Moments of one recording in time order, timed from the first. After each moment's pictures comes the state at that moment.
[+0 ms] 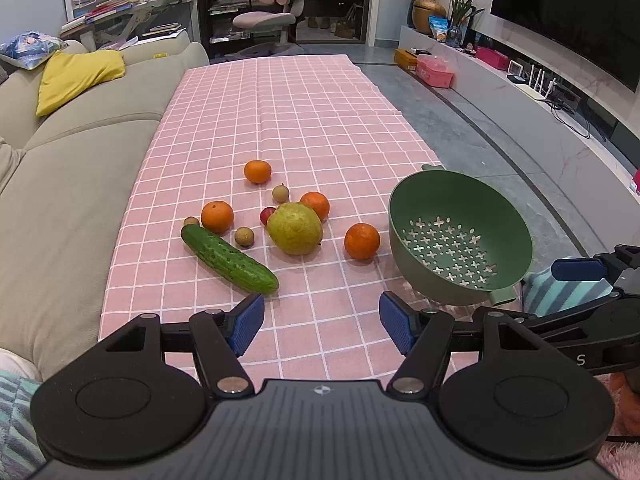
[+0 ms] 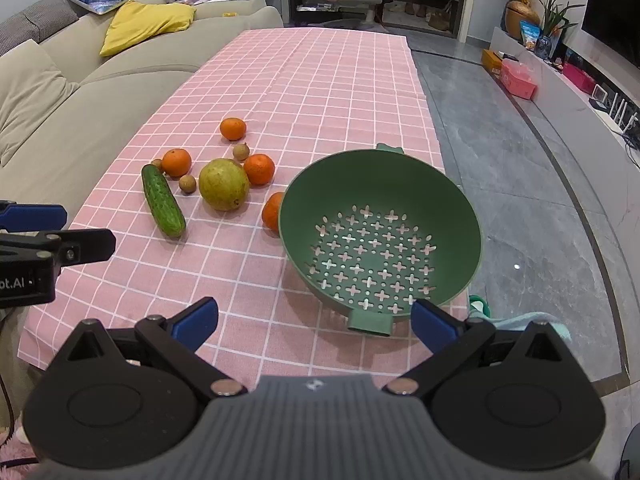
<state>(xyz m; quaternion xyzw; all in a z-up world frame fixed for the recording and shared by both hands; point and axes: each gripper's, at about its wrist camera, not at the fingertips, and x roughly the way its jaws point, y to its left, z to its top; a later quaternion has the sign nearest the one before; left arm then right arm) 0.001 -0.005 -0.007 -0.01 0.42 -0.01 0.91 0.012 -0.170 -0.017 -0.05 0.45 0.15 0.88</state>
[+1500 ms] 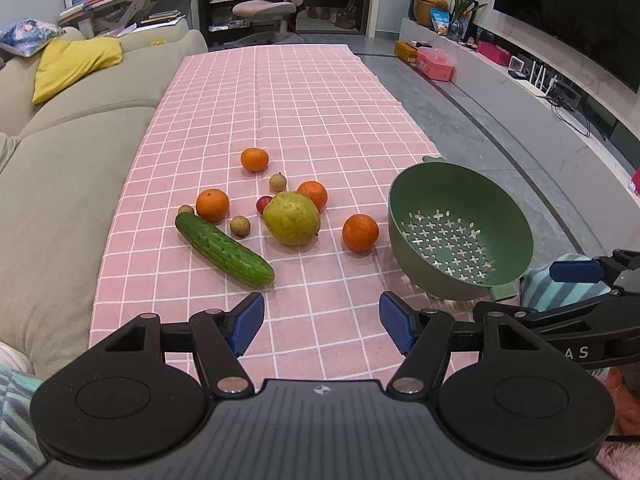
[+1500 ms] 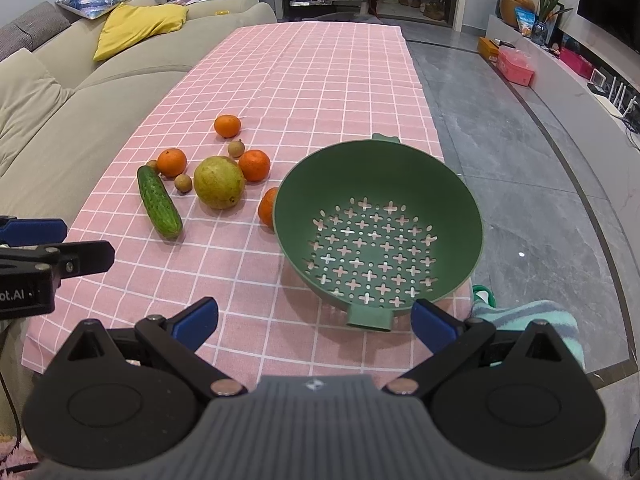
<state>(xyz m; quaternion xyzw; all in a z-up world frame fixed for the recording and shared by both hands) 0.008 0.001 -0.013 -0.02 0.44 -0.02 0.90 0.020 -0.171 -0.021 -0.04 0.46 0.14 0.87</state>
